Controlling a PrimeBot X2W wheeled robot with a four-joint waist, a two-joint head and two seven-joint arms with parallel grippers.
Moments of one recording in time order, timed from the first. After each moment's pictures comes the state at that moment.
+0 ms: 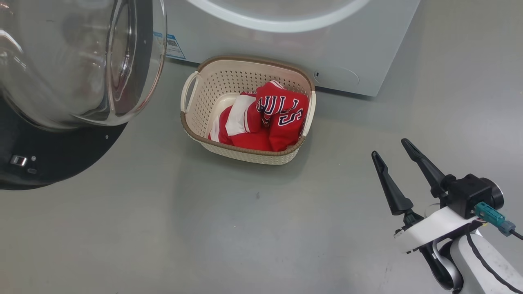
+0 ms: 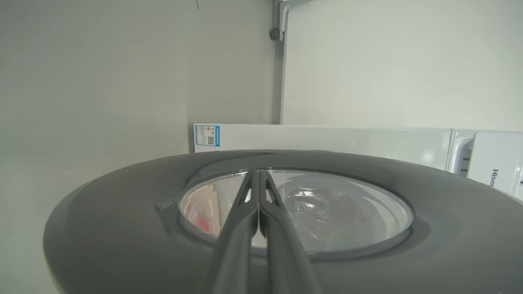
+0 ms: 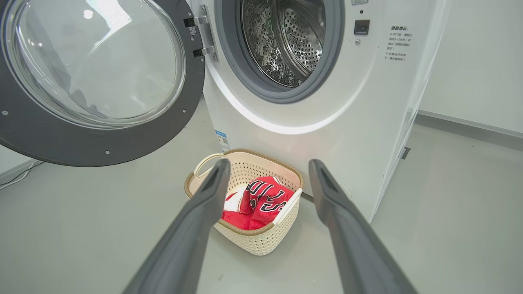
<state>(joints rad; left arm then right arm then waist) -0.89 0.29 0.86 0.85 -0.98 0.07 0.78 -0.16 -0.33 0.41 0.09 0.45 0.12 -0.24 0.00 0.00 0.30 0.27</state>
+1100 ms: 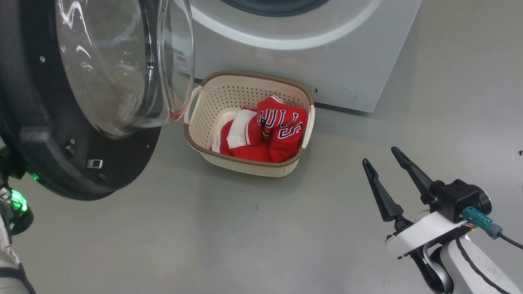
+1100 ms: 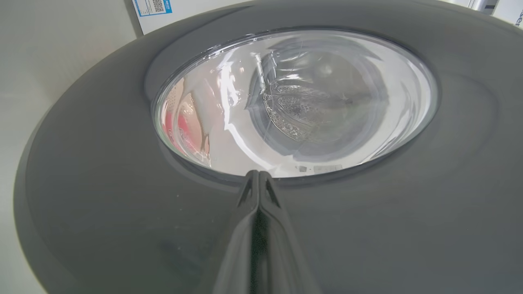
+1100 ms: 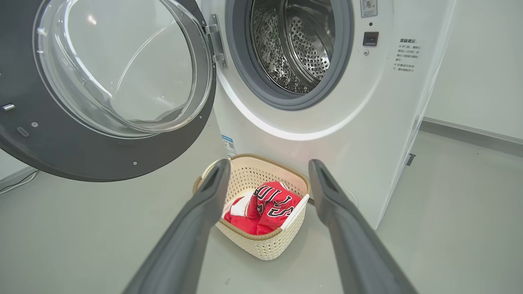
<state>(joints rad) -0.75 0.13 0.78 0.74 -1.09 -0.08 1.14 -0.16 -0.30 0.43 0.13 0.45 0.12 -0.24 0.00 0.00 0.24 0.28</state>
